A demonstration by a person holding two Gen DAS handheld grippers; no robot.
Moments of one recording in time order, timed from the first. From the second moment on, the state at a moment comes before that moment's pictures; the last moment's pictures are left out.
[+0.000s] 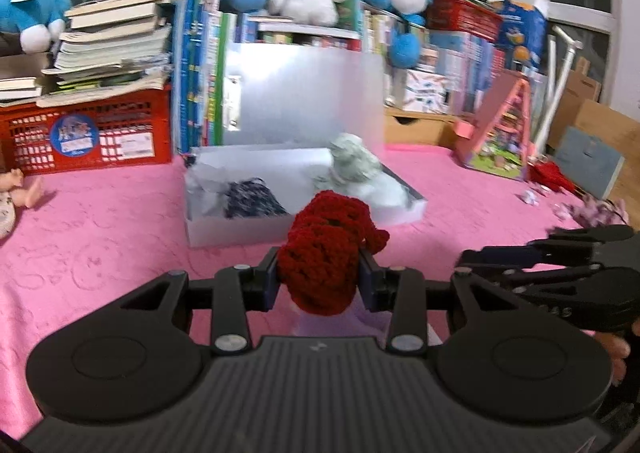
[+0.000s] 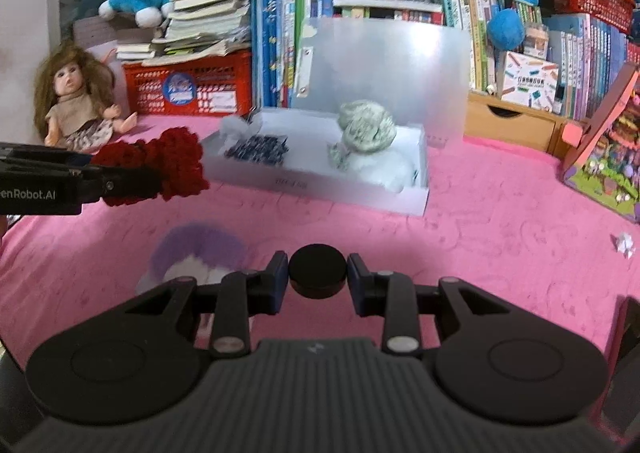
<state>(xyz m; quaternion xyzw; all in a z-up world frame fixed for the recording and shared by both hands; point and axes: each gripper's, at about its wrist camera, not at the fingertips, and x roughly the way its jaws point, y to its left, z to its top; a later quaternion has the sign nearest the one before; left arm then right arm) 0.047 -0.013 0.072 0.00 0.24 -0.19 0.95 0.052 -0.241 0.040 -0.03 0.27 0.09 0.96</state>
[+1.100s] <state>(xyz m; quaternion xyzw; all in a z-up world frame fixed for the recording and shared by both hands) 0.247 -0.036 0.055 -0.02 0.26 -0.09 0.96 0.250 -0.239 0.042 0.07 0.33 0.07 0.94</state>
